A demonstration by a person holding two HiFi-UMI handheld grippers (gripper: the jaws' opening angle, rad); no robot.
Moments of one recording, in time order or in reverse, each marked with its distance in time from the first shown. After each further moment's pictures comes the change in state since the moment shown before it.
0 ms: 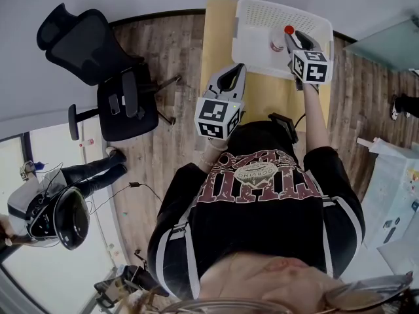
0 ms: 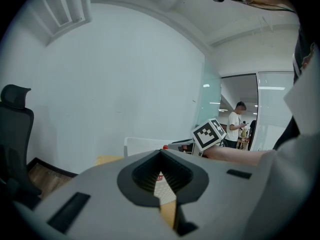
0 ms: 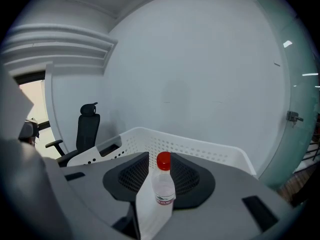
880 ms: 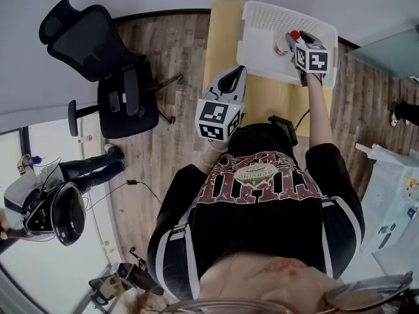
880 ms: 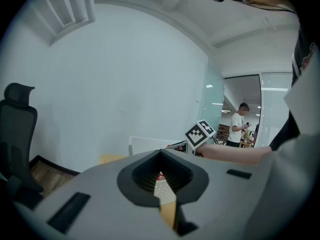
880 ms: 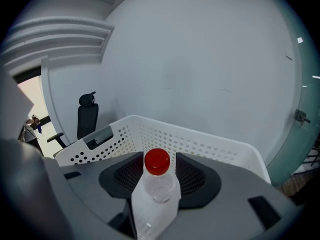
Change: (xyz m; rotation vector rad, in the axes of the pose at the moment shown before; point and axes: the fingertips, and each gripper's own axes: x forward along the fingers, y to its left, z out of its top) left arm -0.007 0.007 -0.001 -0.015 -0.007 0.026; right arm 0.035 -0.013 -0.015 -0.014 0.143 0.029
